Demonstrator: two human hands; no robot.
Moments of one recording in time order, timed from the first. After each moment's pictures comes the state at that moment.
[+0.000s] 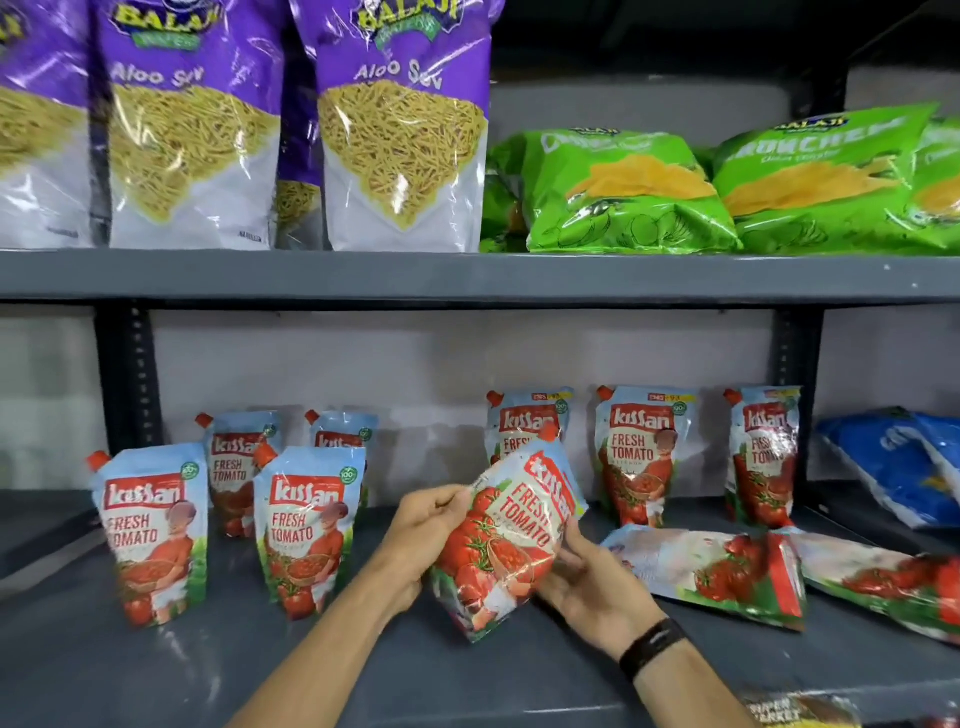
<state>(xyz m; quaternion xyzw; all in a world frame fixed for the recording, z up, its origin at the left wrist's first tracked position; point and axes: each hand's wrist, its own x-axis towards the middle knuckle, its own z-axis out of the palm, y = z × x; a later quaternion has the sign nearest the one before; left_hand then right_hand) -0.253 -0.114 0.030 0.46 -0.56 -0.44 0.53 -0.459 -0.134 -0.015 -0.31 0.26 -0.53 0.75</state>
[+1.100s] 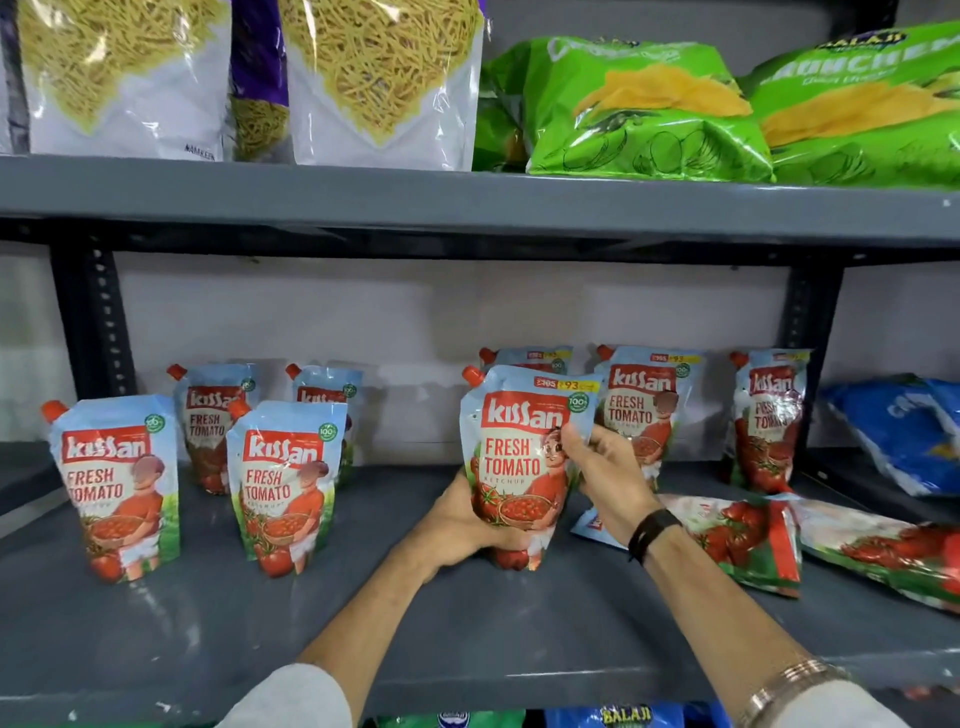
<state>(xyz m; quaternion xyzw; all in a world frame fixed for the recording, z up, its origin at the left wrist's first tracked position) -0.282 -0.175 -0.026 0.47 -0.65 -0.41 0.43 -0.482 -0.194 0.016 -0.56 0.36 -0.60 0.45</state>
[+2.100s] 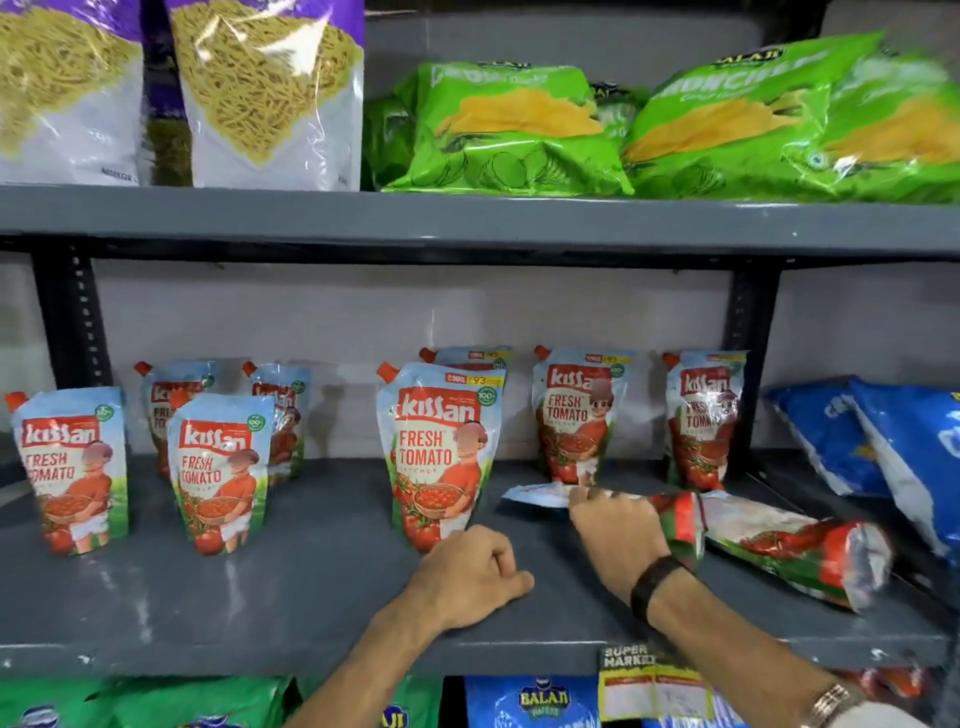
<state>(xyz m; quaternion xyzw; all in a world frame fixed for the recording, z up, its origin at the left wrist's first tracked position) -0.405 -0.100 -0.026 0.59 -0.74 -0.18 0.26 -0.592 -0.137 -0.005 -0.76 0.59 -0.07 -0.27</state>
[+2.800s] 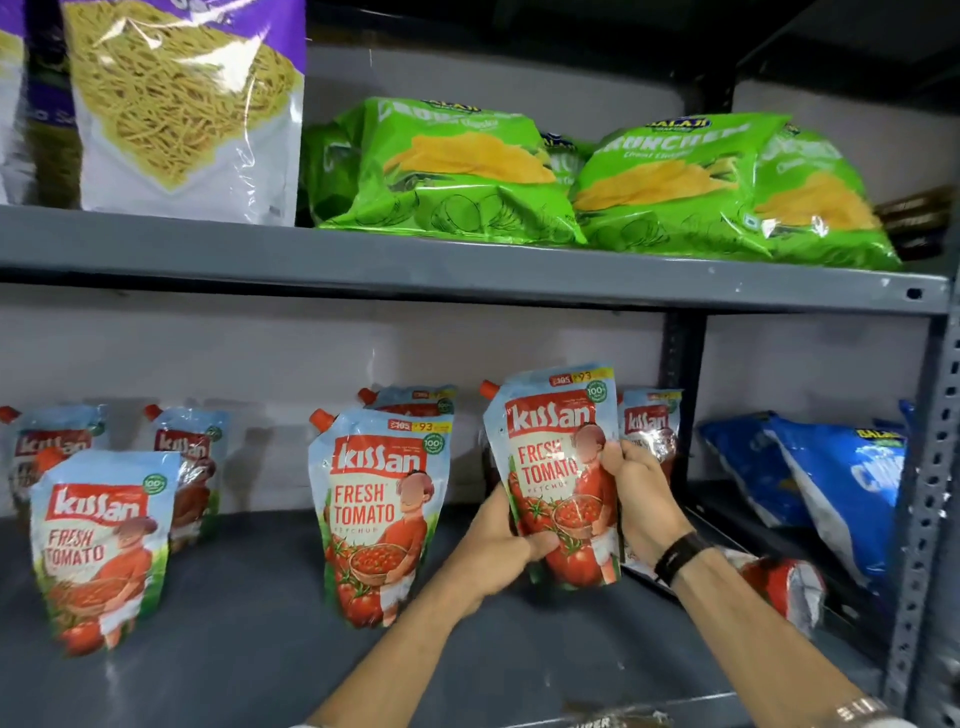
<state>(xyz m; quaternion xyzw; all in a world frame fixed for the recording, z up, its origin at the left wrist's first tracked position) -0.474 -0.163 0.022 0.40 -0.65 -0.46 0.45 -0.644 -0.166 0.069 -0.47 0.41 -0.65 0.44</state>
